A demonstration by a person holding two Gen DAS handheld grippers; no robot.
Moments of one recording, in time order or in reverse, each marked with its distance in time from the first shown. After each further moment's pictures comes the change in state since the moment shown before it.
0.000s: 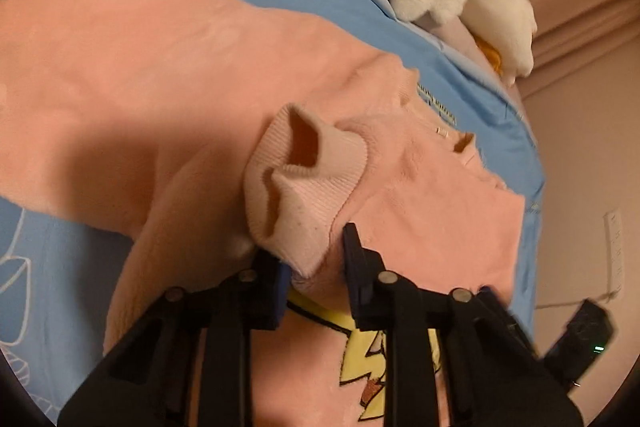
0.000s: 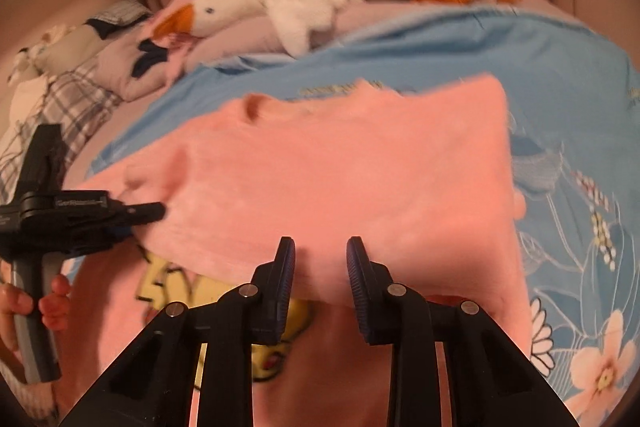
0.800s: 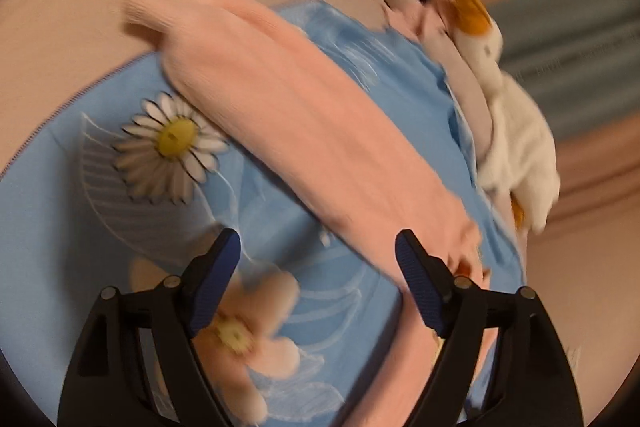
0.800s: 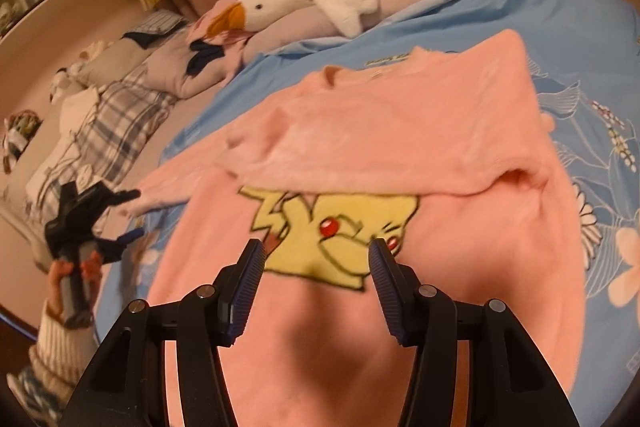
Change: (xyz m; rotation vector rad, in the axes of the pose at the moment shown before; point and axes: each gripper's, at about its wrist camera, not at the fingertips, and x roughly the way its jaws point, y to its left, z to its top) left arm -0.162 0.175 -0.016 -0.410 -0.299 0.046; right arm -0.052 0.044 -0.046 0.064 0.016 0.213
